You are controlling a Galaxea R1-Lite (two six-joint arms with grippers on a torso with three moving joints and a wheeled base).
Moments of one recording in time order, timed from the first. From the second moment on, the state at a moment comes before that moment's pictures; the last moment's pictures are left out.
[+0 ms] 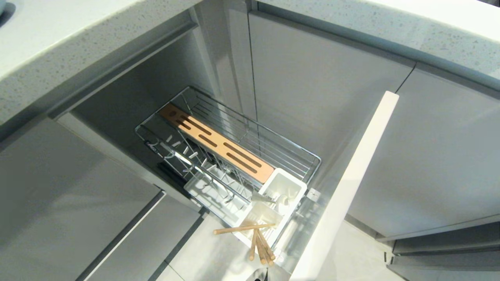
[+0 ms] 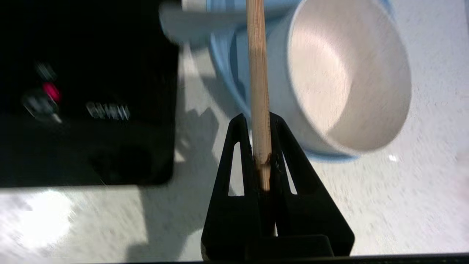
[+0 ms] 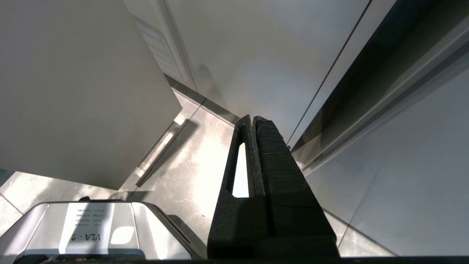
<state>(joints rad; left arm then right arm) 0.56 1.23 -1.94 0.92 -0.06 -0.78 0.00 0.00 0.00 0.00 0.00 0.03</state>
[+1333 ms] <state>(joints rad) 0.62 1.28 -1.90 0.83 -0.30 -0.83 0.00 0.00 0.00 0.00 0.00 0.03</state>
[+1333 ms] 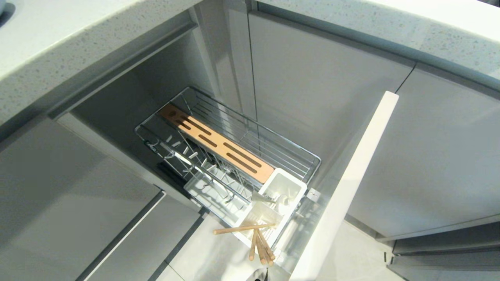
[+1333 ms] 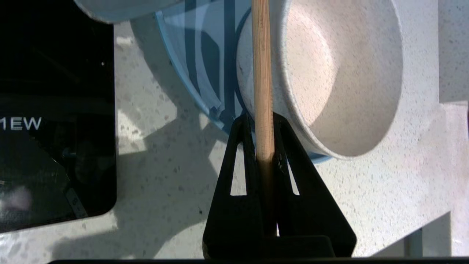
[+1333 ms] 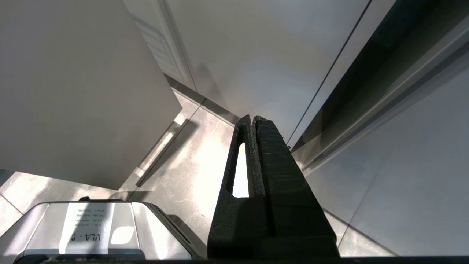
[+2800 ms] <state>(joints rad) 0.65 1.31 -1.91 0.80 -0.30 -0.83 0.00 0.00 0.00 0.00 0.00 0.03</state>
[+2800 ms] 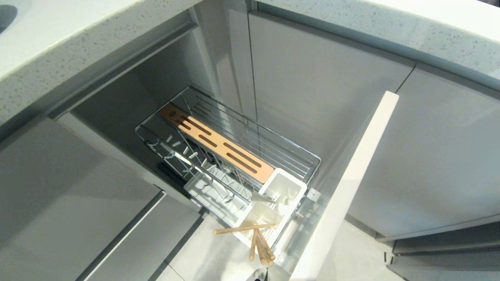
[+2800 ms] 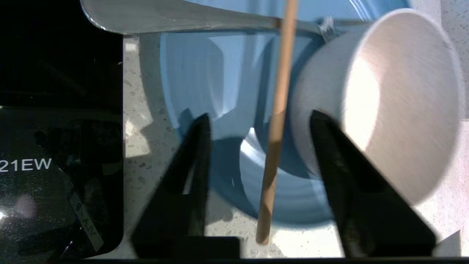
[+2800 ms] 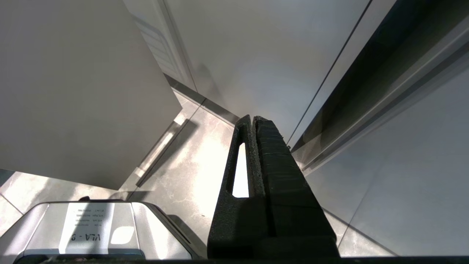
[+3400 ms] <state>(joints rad) 0.66 1.30 -1.92 0.72 -0.21 -0.83 0.00 0.00 0.00 0.00 0.00 0.03</state>
